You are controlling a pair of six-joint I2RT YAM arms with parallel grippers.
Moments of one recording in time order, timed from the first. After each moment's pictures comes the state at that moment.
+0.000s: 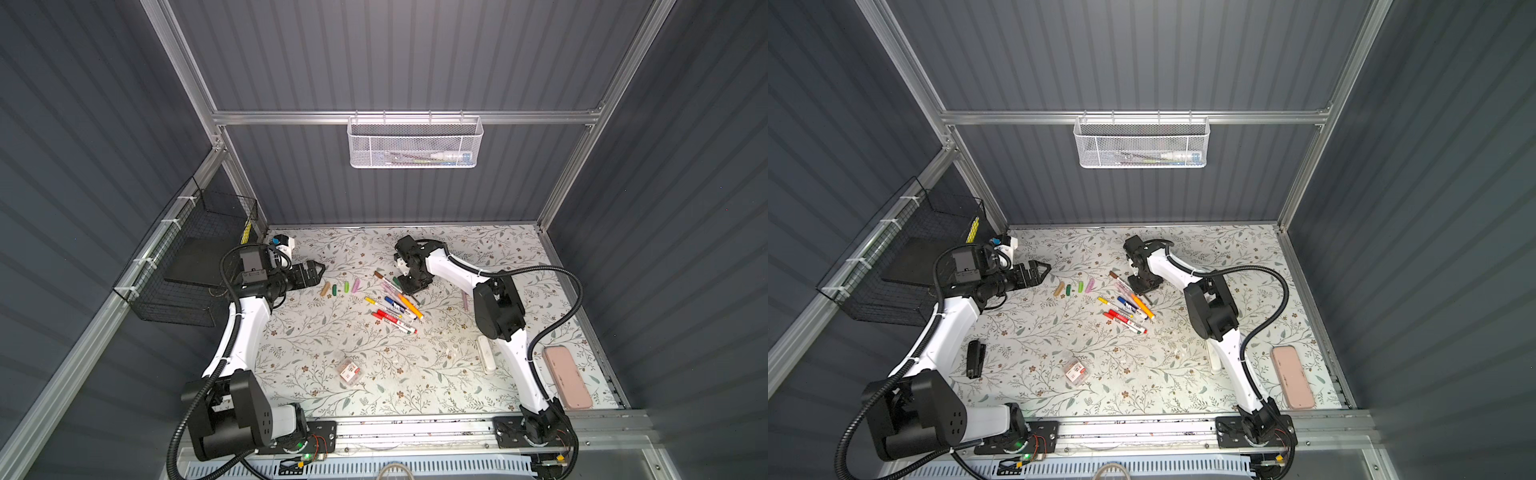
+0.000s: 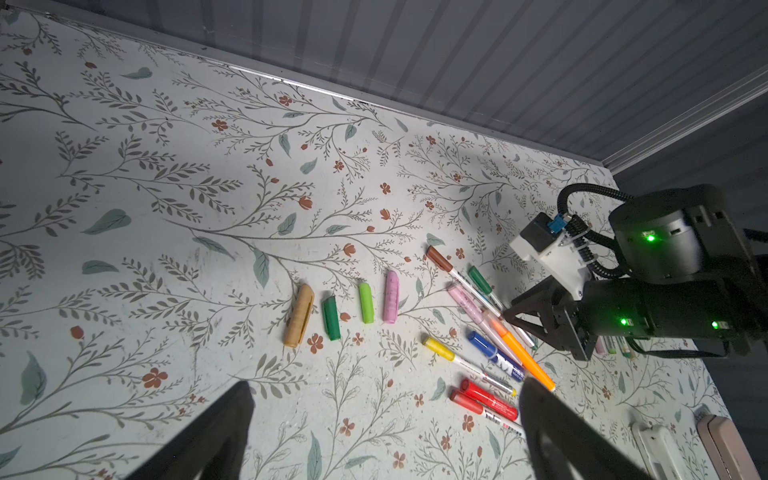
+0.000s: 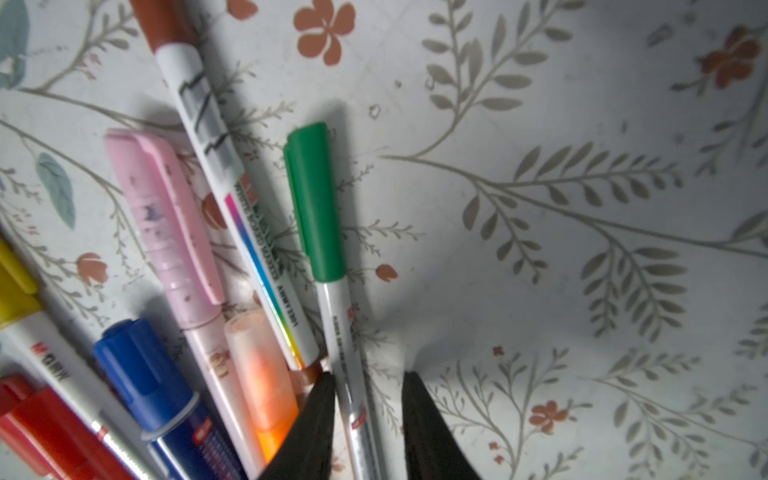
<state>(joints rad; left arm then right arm) 0.15 1.32 1.03 -0.42 0.54 -0.10 0.62 2.41 2.05 -0.98 -0.03 0.09</state>
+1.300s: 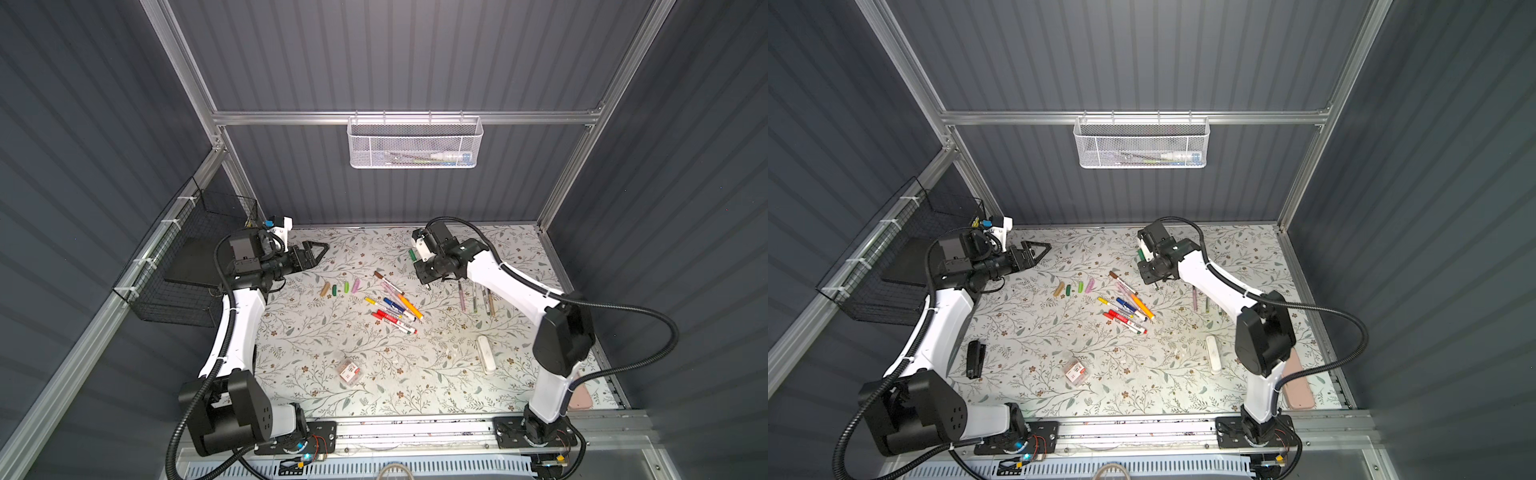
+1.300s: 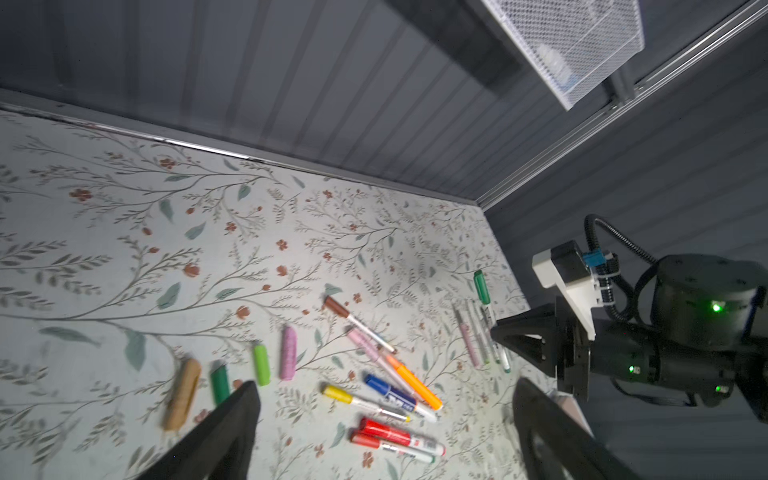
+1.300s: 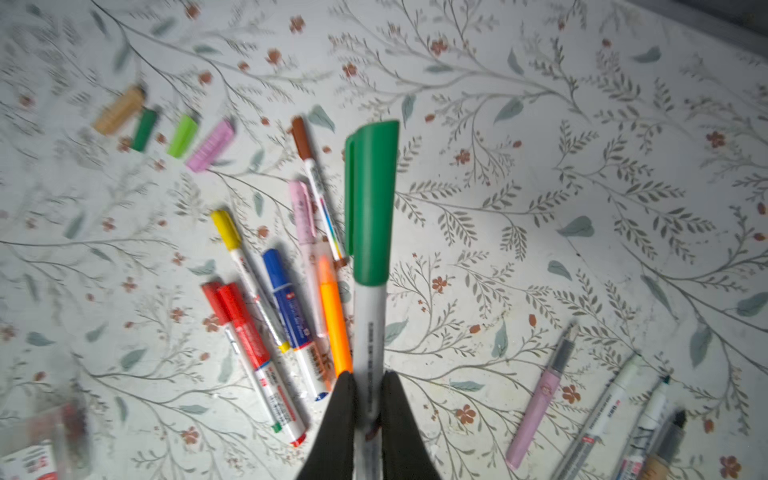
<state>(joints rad) 0.13 1.35 1.17 -0.31 0.84 -0.30 0.63 1.81 1.62 -0.73 0.00 0.16</state>
